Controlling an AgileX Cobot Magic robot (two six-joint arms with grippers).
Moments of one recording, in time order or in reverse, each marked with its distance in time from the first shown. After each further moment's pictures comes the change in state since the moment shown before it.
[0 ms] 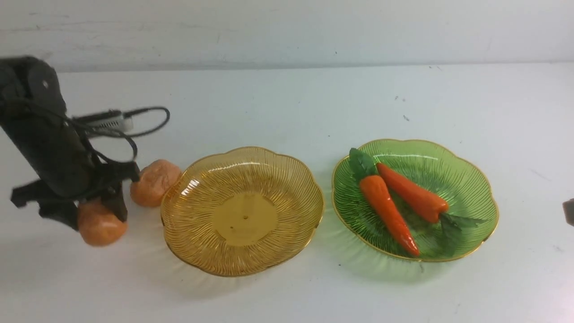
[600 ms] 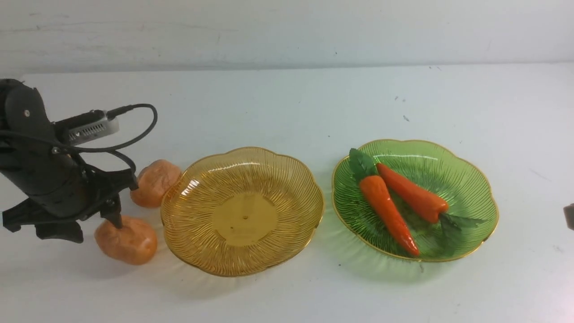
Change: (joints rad) right arm 0.000 0.000 0.000 -0.001 0.000 -0.001; left arm 0.379 -0.147 0.347 0.086 0.006 -0.203
